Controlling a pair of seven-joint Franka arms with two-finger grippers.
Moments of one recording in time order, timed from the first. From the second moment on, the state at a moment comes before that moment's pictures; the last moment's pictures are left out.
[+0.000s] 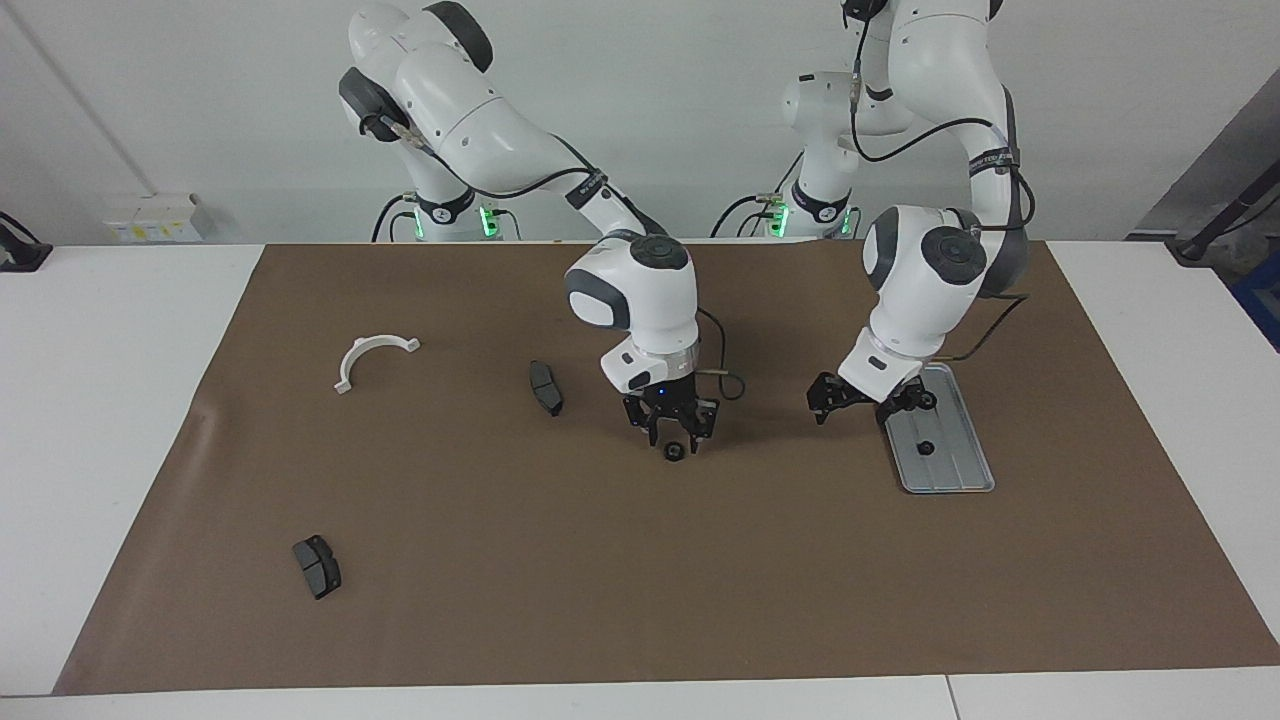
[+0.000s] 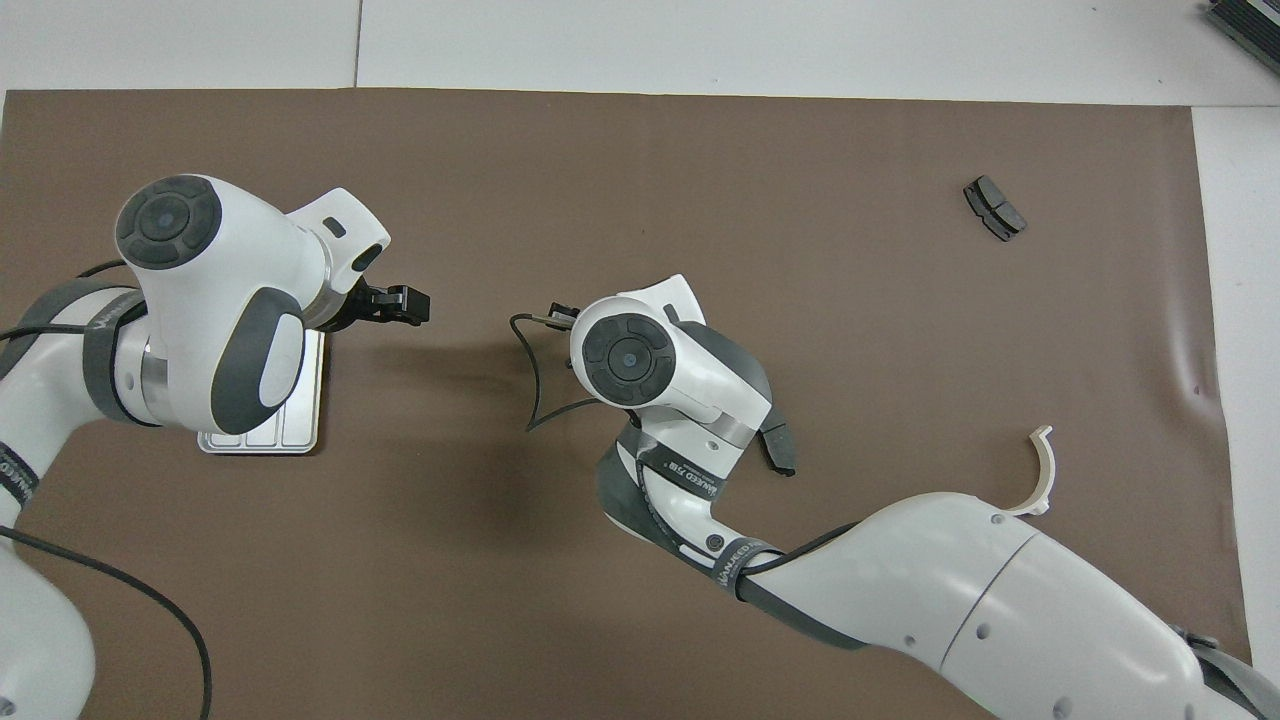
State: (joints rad) left arm -0.15 0.25 -0.10 -1.90 -0.02 2.20 -0.16; right arm 0.20 0.68 0.52 -1.58 -0.62 2.38 1.32
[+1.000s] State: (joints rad) left arm -0.43 0.51 -0.09 -1.58 -0.01 2.22 -0.36; right arm 0.06 0.39 0.26 -1.57 -0.35 2.15 0.67
